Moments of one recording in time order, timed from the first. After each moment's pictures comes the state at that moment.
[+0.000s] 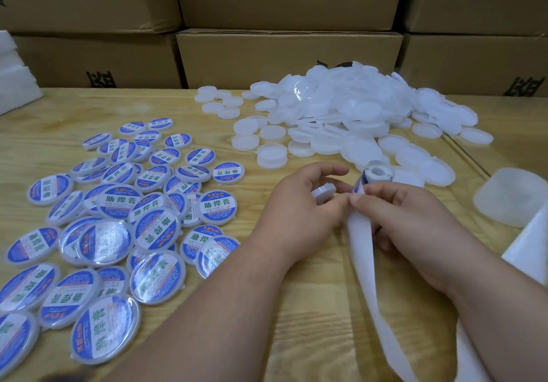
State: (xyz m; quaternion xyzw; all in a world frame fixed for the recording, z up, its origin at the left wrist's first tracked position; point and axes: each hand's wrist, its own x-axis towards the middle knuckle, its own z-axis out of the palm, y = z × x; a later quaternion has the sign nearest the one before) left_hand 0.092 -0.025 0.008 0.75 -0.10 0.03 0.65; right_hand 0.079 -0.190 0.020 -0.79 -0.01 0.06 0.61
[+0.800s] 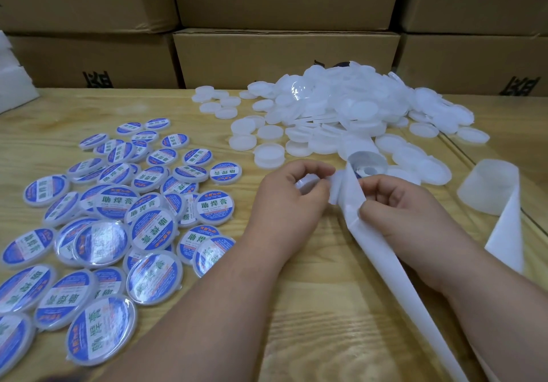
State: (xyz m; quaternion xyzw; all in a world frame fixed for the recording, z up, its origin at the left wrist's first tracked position) left_hand 0.095 -0.024 0.008 0.76 -0.03 0.11 0.64; right_hand 0.077 -0.192 0.020 -0.80 -0.05 0.03 0.60
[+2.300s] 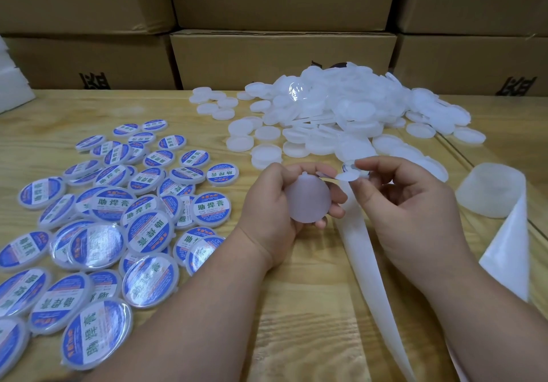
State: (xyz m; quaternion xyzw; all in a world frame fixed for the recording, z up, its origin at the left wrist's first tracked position) left_hand 0.092 -0.017 0.017 0.52 -0.08 -0.08 0.84; right_hand 0.073 -0.178 0.020 -0.75 -0.09 -0.21 0.62
